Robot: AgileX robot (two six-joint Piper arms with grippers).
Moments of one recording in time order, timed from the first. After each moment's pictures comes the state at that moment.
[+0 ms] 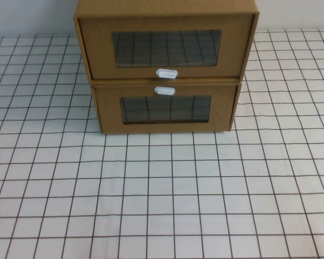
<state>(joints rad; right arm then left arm) 0.06 -0.01 0.02 0.12 0.36 -0.10 -0.09 -0.01 0.03 0.15 0.39 -0.01</state>
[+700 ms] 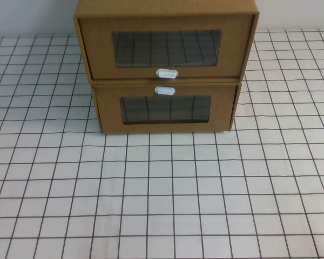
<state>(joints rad) 0.06 -0.01 0.02 0.12 0.36 -0.10 -0.09 -0.01 0.03 0.15 0.37 -0.01</state>
